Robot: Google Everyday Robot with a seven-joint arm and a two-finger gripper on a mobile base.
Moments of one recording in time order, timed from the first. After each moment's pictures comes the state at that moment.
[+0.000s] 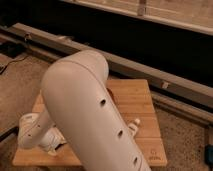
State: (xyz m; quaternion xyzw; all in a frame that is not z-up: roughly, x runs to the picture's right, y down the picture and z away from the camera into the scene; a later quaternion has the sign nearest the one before) arm -0.239 0.306 0.754 -0.24 0.20 0.37 0.88
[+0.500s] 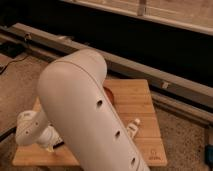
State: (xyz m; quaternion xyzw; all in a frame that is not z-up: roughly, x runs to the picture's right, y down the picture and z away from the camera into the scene) arm -0.252 0.292 0.760 -0.23 0.19 0.38 0.88
